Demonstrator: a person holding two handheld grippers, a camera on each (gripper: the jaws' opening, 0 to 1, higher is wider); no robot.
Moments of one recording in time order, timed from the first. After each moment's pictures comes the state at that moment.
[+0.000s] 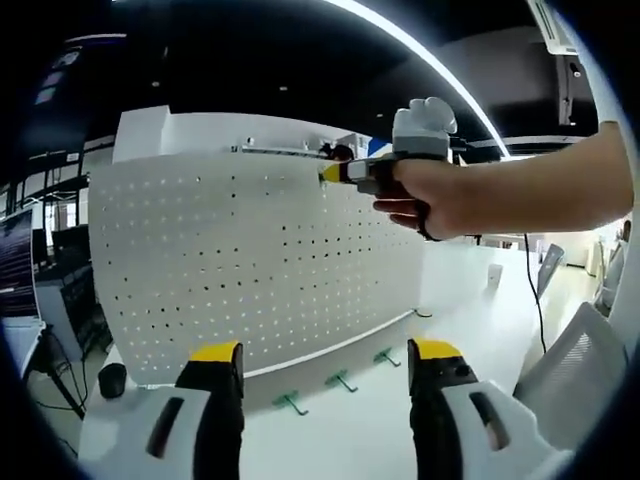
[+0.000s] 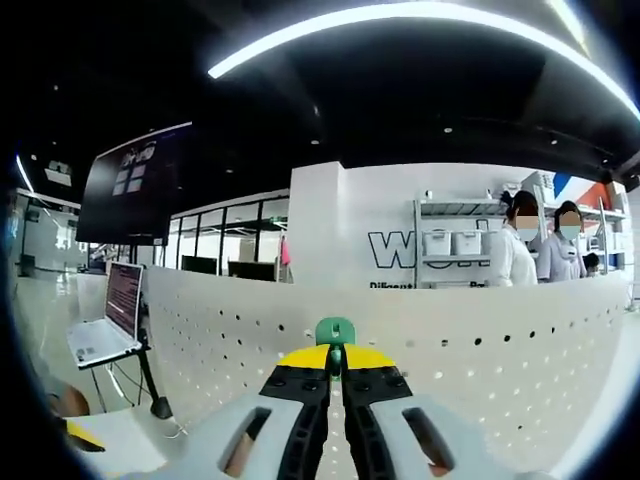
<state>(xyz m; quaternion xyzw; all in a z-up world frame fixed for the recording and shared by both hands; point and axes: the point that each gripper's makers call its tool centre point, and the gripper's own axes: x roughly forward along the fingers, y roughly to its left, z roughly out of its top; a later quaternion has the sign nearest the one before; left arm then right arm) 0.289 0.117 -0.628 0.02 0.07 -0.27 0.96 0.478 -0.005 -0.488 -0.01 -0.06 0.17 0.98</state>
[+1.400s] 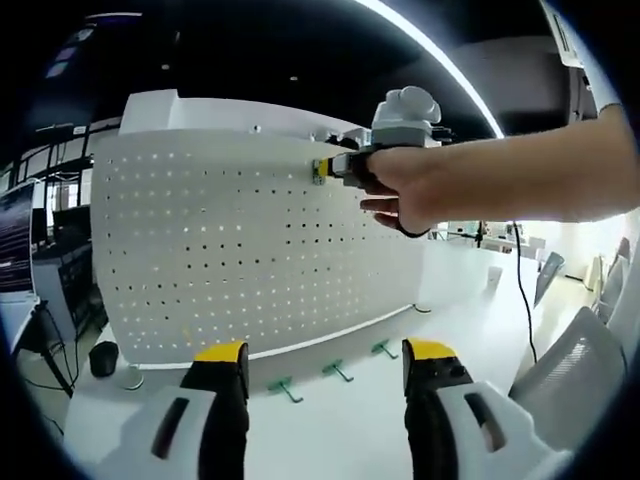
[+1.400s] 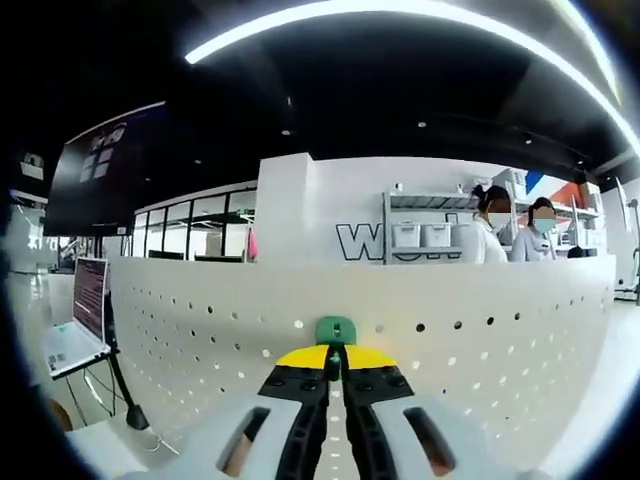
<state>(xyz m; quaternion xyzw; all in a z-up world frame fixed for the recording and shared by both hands) 0.289 0.121 -0.646 -0.01 0.09 -0.26 0.96 0.502 -0.002 -0.501 0.00 -0.04 0.08 1.00</state>
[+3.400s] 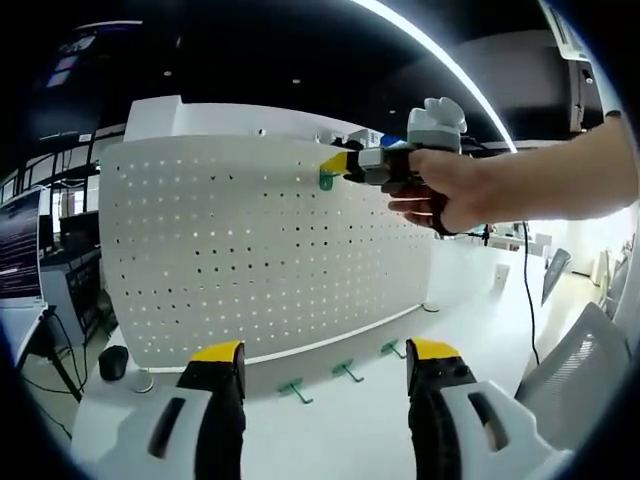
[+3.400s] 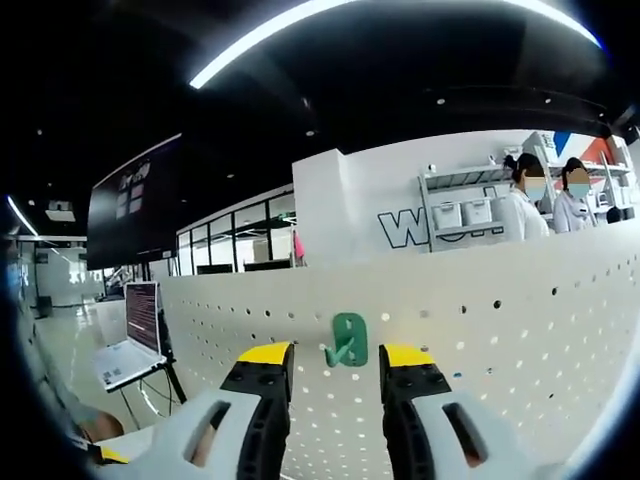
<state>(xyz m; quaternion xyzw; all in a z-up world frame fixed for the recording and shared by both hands) 0.292 0.128 -0.646 0.00 0.08 -0.25 0.96 0.477 -0.002 -0.505 0.05 -0.02 0.21 0.98</state>
